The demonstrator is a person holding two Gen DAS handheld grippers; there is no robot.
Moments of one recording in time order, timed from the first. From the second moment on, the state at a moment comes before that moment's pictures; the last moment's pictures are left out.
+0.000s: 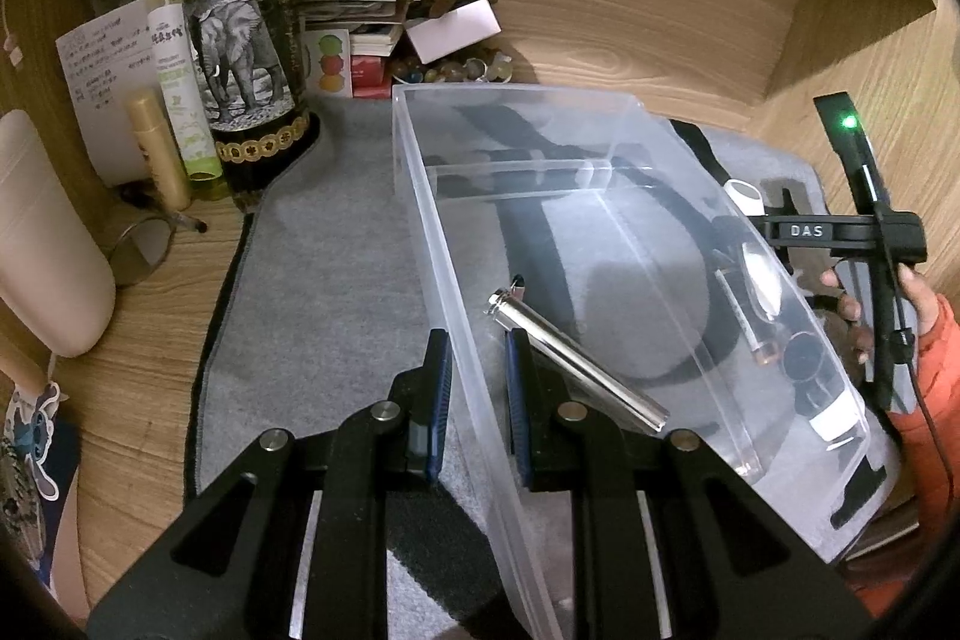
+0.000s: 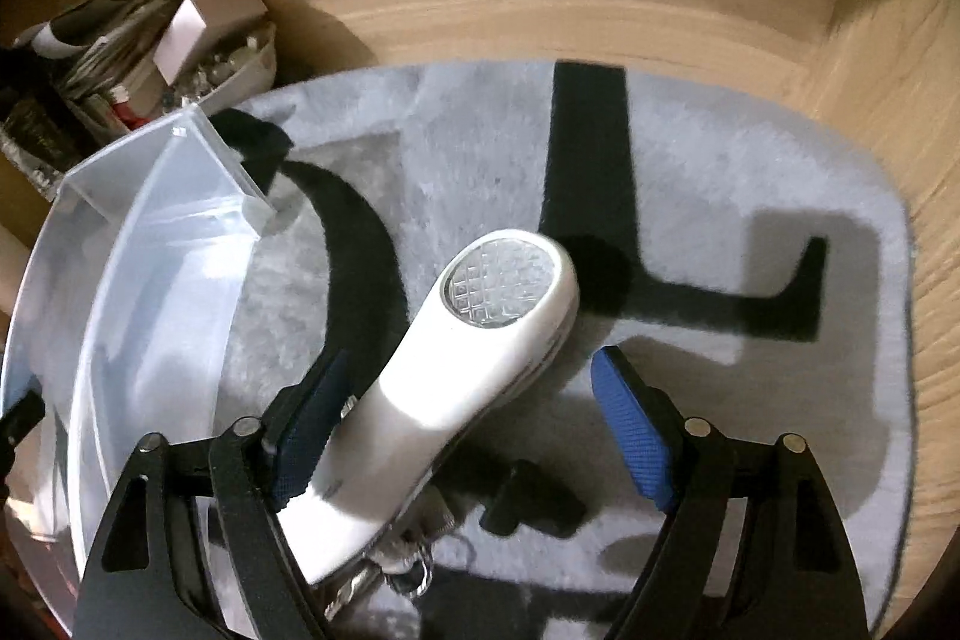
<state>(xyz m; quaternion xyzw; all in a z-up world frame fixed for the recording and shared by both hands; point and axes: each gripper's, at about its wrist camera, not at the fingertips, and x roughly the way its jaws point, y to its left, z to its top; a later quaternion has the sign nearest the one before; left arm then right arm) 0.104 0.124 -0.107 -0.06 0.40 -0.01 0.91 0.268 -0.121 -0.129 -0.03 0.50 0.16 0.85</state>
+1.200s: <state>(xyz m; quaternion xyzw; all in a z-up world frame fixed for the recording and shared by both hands) 0.105 0.123 -0.107 -0.06 0.40 0.00 0.91 0.191 -0.096 0.016 -0.02 0.29 0.27 0.92</state>
